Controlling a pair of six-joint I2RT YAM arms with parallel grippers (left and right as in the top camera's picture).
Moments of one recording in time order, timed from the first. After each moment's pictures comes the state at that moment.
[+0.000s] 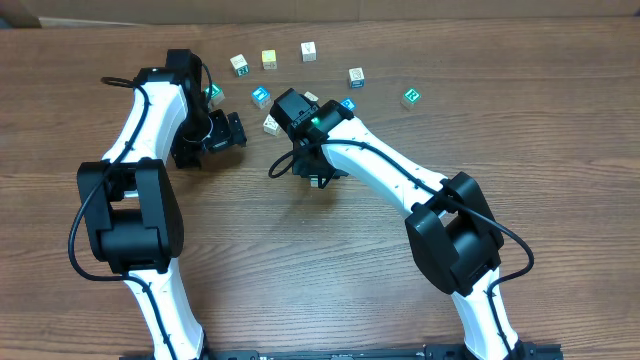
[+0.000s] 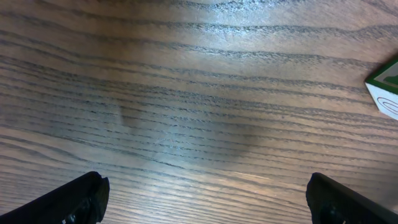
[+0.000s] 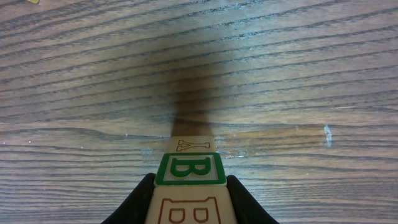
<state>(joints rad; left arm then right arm) 0.01 2.16 1.70 -1.09 0.13 -0.37 0.70 2.21 1.84 -1.04 0.13 0.75</state>
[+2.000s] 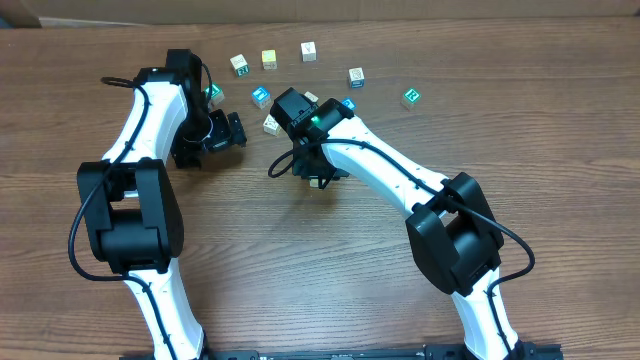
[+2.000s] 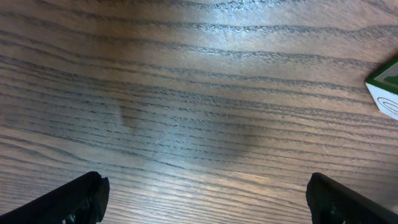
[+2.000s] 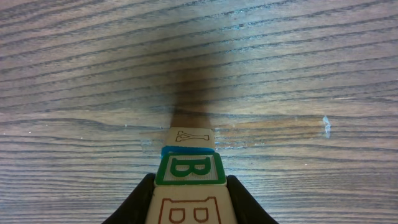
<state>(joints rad) 0.01 2.16 1.70 -1.09 0.13 -0.37 0.70 2.21 1.85 -1.08 0.11 0.75</state>
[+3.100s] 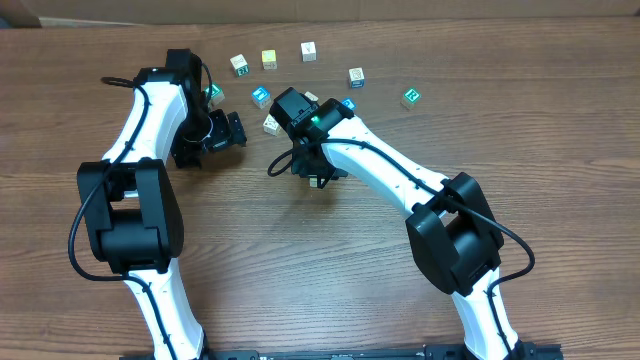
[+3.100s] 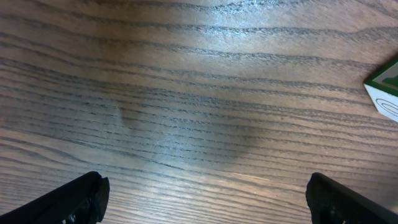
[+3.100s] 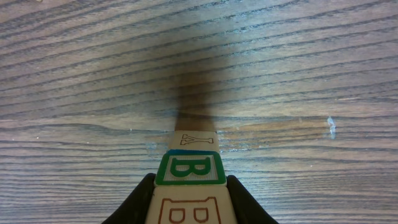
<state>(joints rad) 0.01 2.16 1.70 -1.09 0.13 -0.37 0.70 2.21 1.85 -1.06 0.11 0.77</state>
